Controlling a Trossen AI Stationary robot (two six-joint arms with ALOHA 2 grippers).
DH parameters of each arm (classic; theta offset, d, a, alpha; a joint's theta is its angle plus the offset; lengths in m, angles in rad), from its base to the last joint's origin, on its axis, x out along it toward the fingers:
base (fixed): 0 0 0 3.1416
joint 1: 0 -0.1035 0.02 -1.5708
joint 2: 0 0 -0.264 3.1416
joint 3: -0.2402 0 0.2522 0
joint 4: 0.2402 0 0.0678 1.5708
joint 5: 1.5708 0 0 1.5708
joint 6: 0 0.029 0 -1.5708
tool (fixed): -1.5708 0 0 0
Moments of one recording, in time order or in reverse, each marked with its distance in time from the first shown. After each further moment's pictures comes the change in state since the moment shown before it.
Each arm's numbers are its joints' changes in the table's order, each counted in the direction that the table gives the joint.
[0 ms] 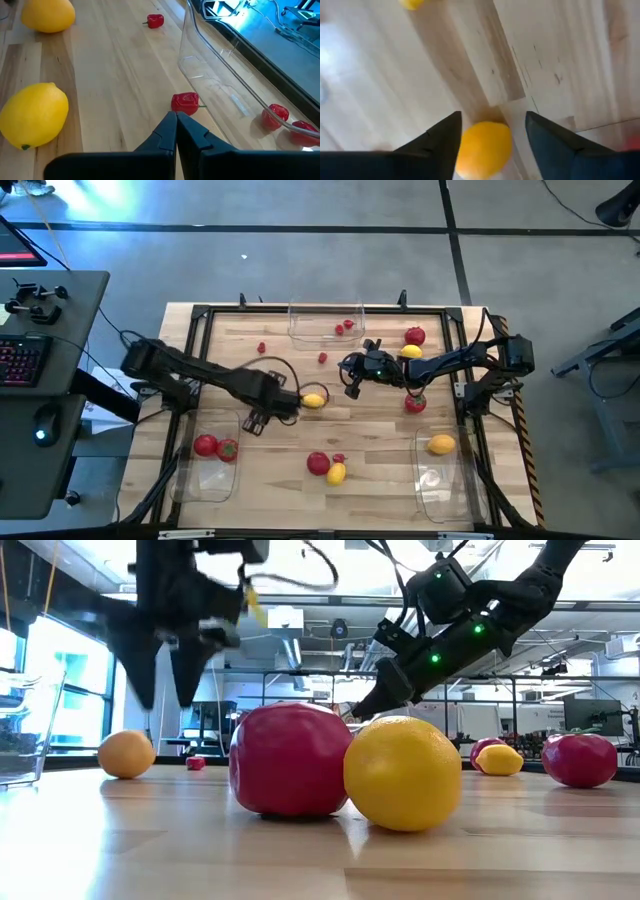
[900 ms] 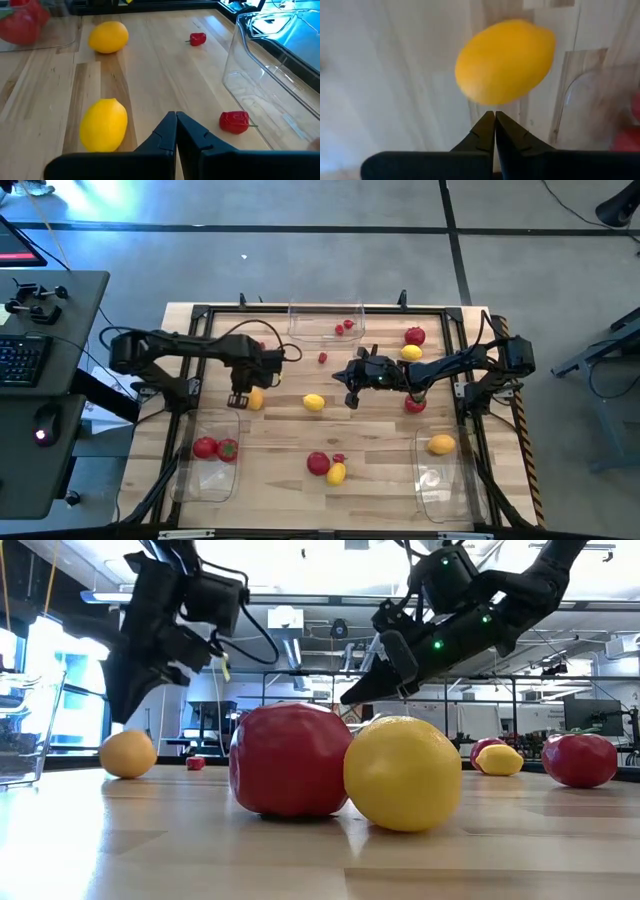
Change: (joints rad) left arm -0.367 0.121 0.214 0.085 -0.178 0.073; right arm -0.053 0.000 0.000 -0.064 0.128 0.052
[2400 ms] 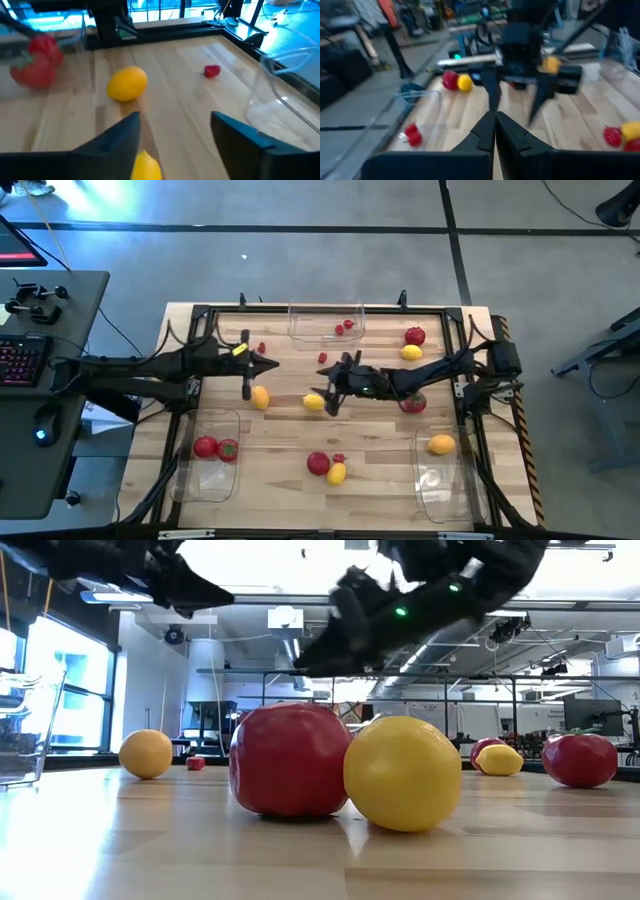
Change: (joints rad) left arm 0.033 0.742 0.537 -1.352 -0.021 -0.112; right arm -0.112 -0.125 -0.238 0.038 -0.131 0.091
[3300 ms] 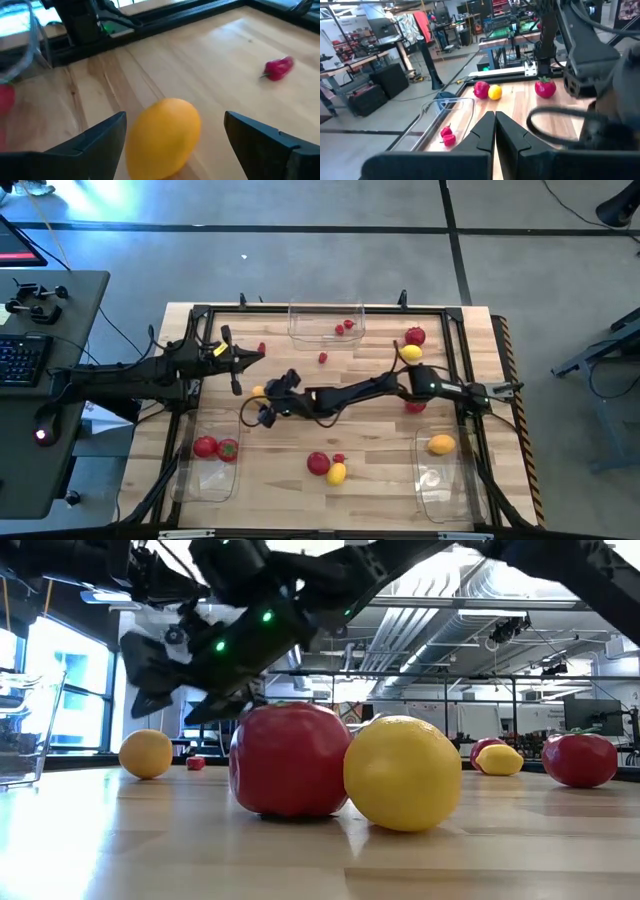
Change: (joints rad) left arm 0.008 0.223 0.074 0.045 0.148 0.037; right arm -0.068 -0.711 -0.974 0.421 -0.185 0.232
